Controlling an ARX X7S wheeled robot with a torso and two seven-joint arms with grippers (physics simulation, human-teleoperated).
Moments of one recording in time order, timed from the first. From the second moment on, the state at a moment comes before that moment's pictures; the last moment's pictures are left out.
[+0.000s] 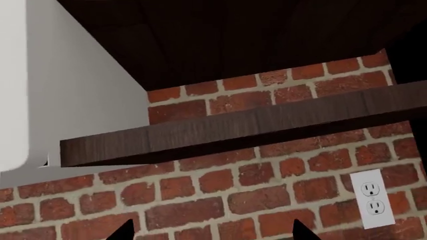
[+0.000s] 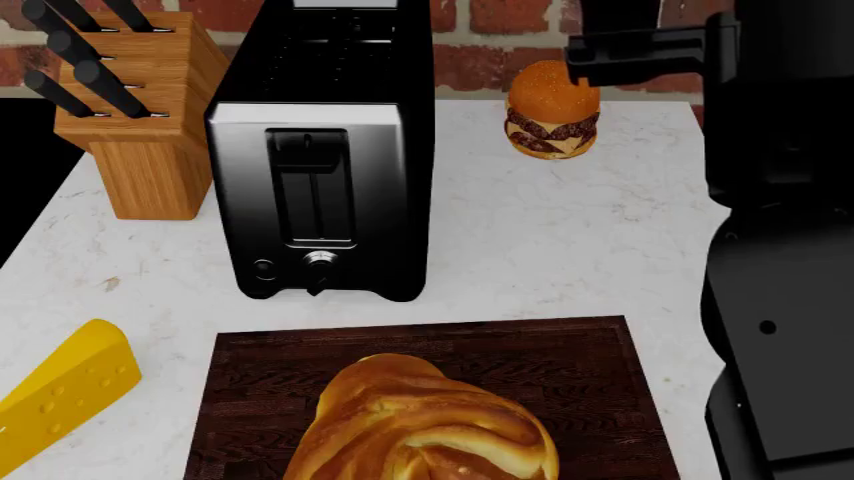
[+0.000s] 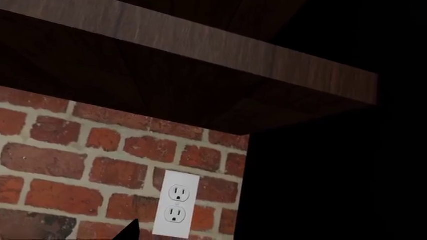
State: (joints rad) left arm -1.15 -0.44 -0.09 0.72 -0.64 -1.31 -0.22; right arm 0.98 0.42 -0.20 -0.28 0.27 0.70 0.25
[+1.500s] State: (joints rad) left arm -0.83 -0.74 -0.55 0.70 -1.87 -1.40 -0.75; right arm 0.95 0.44 -0.20 -0.31 0.28 0.72 0.27
